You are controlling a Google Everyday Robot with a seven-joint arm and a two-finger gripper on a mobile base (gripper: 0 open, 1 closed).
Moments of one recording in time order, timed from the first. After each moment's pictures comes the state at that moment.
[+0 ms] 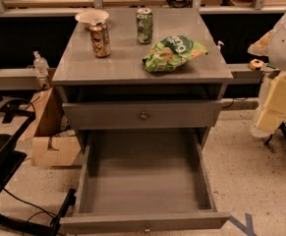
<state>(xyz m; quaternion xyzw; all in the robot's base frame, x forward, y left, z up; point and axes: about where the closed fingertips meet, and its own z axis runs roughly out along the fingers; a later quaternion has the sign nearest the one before) 0.438 -0.217 0.977 -0.60 0.78 -0.03 0.16</state>
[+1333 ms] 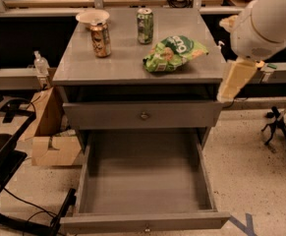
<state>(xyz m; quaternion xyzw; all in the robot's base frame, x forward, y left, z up) 0.558 -0.203 0.962 -0.64 0.71 -0.14 0.26</state>
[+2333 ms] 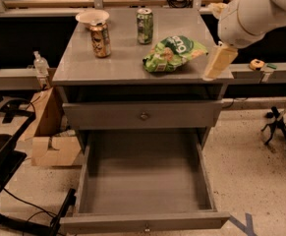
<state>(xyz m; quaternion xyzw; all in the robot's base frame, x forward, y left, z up) 0.644 -0.190 0.964 -0.65 0.66 -0.16 0.35</state>
